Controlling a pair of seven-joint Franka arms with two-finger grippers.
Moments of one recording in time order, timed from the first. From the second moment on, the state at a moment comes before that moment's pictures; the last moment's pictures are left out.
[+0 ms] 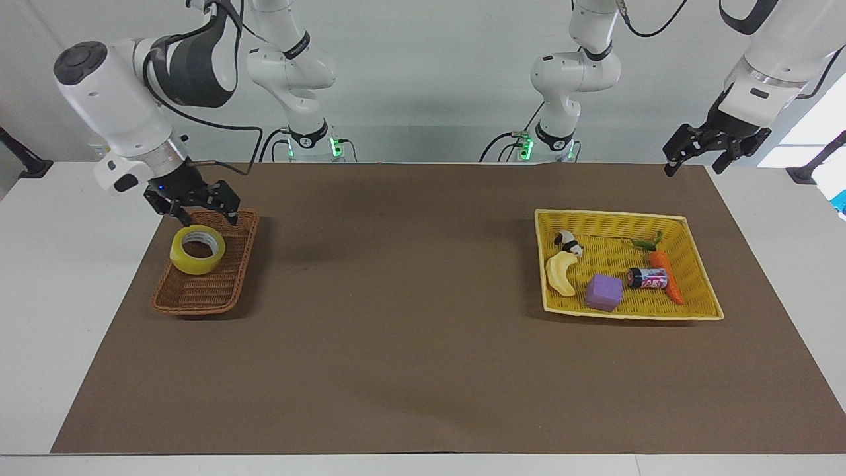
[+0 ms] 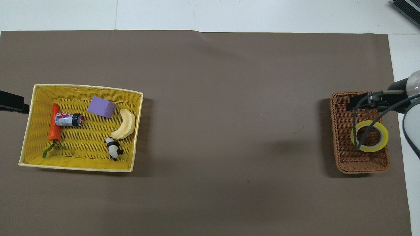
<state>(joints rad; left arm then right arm) 0.02 -0.01 -0.01 -1.52 0.00 1.50 -0.01 -0.02 0.03 -0.04 -1.74 0.07 1.75 -0.01</state>
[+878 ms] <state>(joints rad) 0.02 -0.01 -0.01 -1.52 0.00 1.50 -0.01 0.09 -0.06 -0.04 -1.58 0.00 1.53 0.11</state>
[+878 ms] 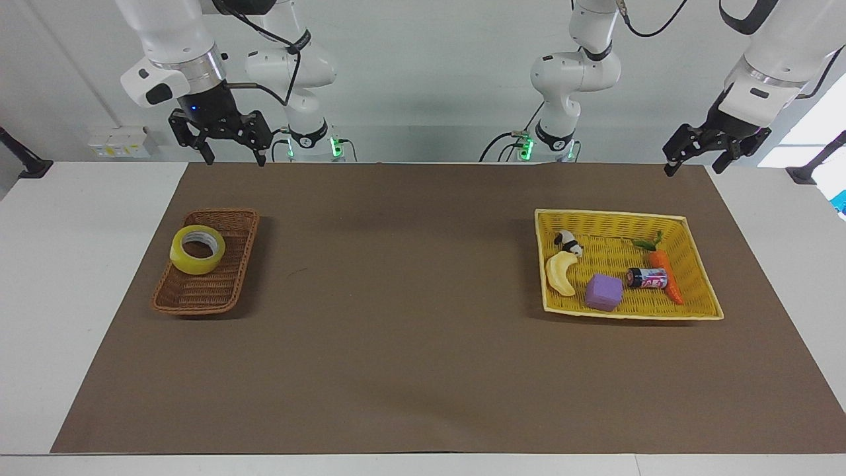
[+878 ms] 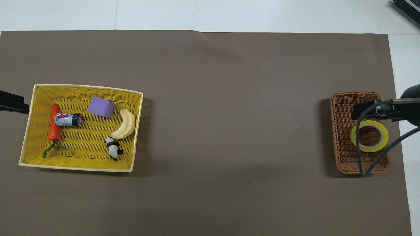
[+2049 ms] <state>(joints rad) 0.02 -0.01 -0.01 -1.52 0.00 1.50 -0.01 0.07 -0.06 -0.06 -1.52 -0.02 1.47 0.05</state>
